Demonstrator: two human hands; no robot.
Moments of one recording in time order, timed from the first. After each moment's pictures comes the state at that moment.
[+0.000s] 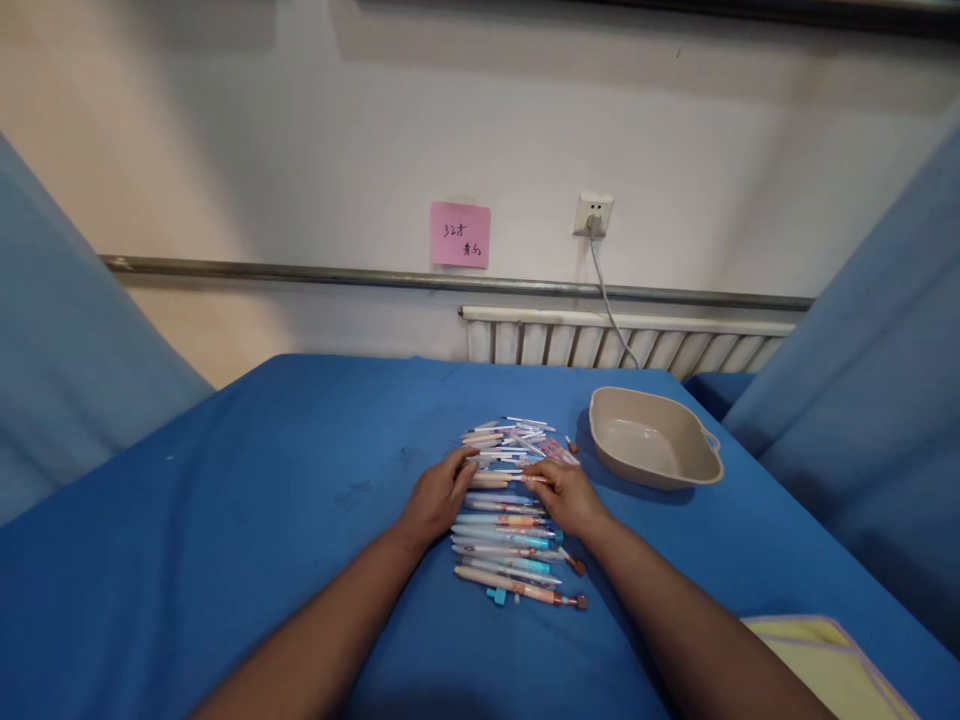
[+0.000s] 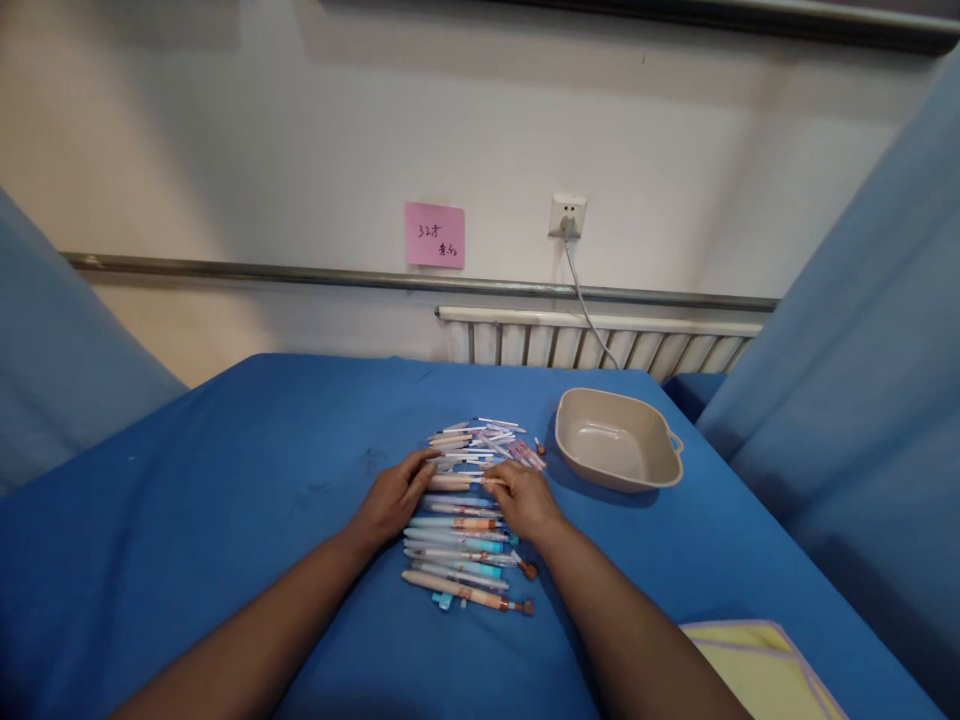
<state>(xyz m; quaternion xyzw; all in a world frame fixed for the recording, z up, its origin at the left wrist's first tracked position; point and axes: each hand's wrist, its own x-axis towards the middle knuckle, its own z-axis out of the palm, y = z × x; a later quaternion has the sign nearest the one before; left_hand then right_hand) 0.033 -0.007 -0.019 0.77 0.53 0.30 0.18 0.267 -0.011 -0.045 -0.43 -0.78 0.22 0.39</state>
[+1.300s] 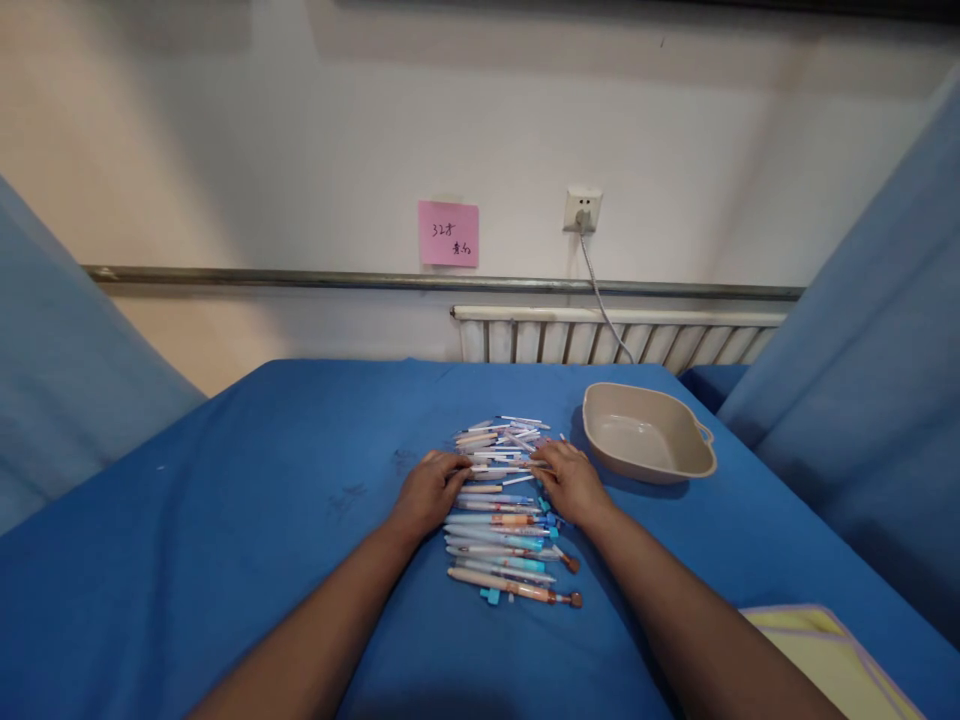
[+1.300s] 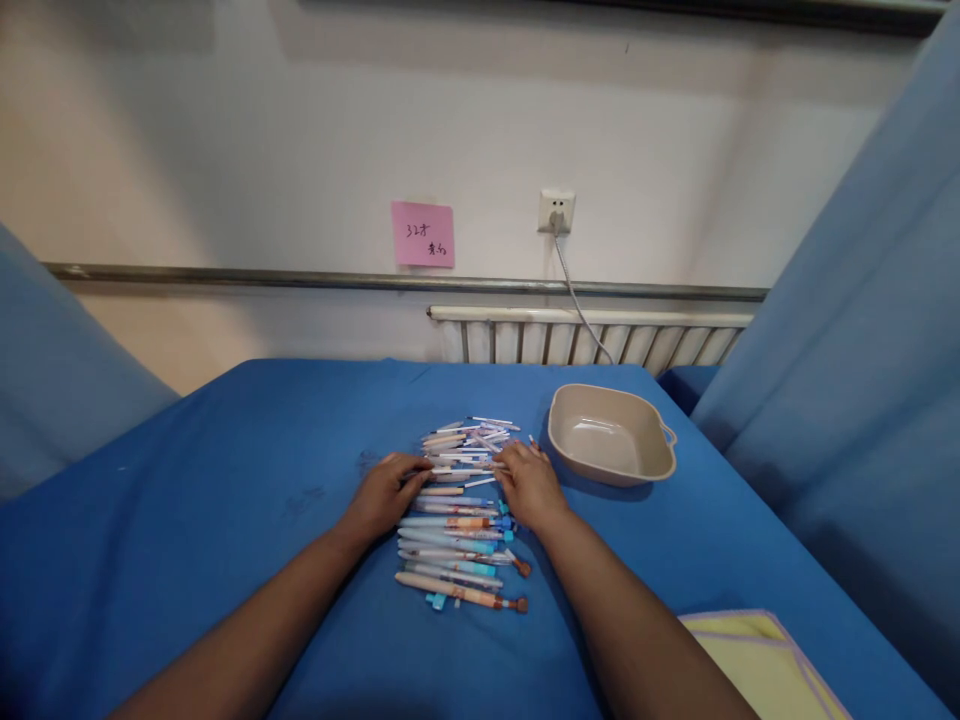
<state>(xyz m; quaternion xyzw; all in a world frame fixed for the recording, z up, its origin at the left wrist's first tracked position) 0.026 0.002 -0.017 0.82 0.49 0.27 0.10 0.279 -0.007 -0.032 -0.52 -0.79 0.12 0.31</state>
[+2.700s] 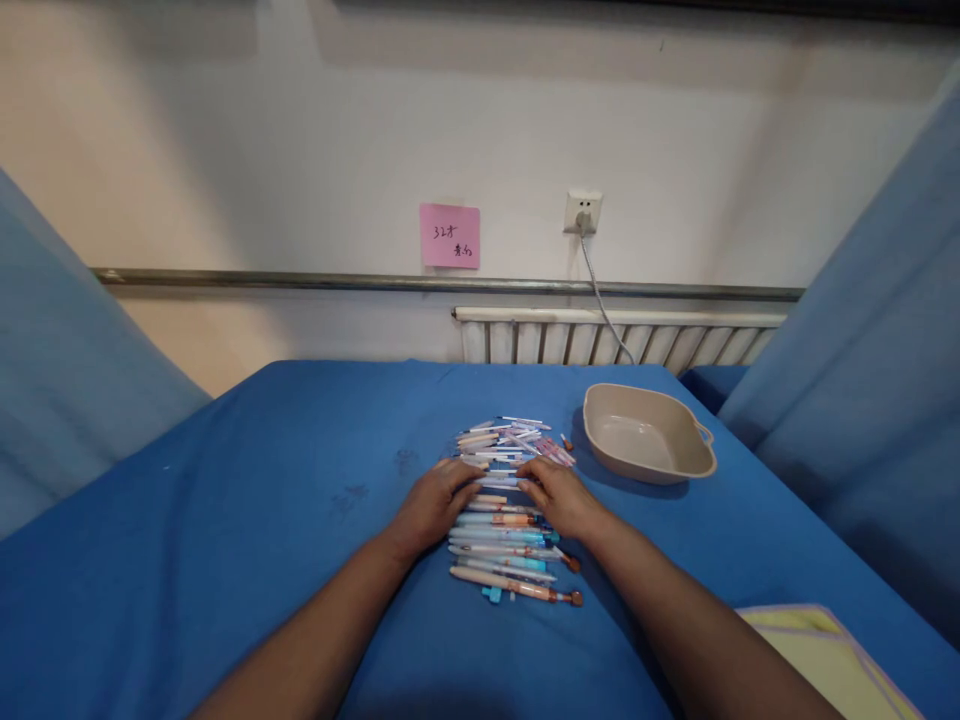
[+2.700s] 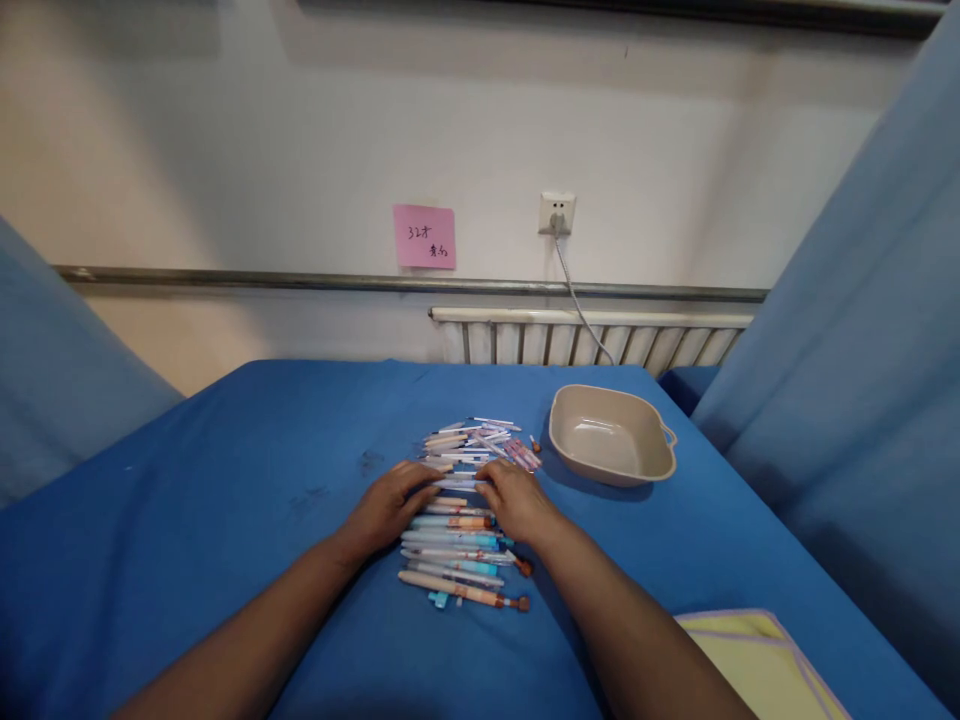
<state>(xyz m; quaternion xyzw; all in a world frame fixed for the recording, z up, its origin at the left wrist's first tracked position) 0.031 -0.015 -0.007 0.87 0.41 0.24 0.11 0.263 -0.021 -0.023 -0.46 -0.81 0.22 0.30</state>
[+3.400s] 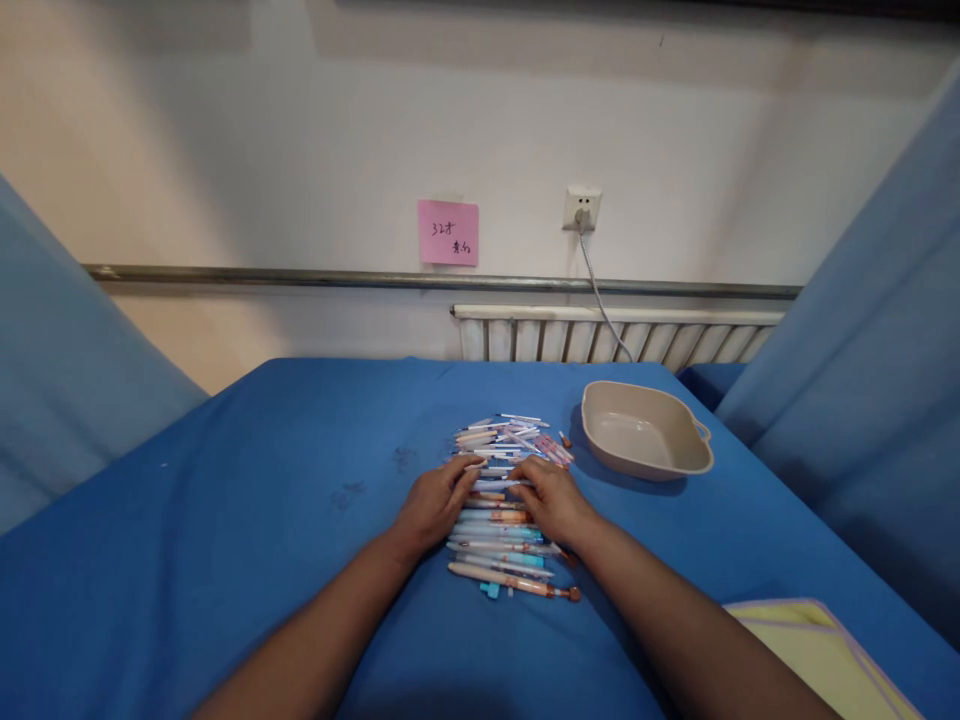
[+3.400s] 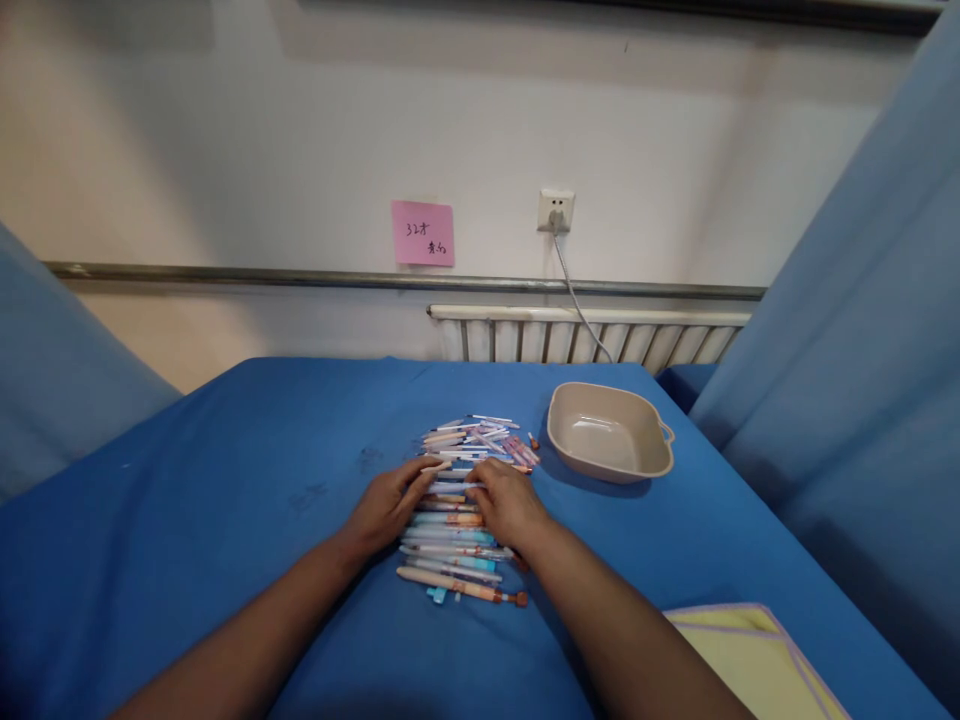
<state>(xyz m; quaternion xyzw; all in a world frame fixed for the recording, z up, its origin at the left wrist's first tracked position) 0.040 -0.025 -0.001 0.82 0.46 0.30 0.18 0.254 -0.030 -0.023 -0.44 -0.81 0.17 0.34</state>
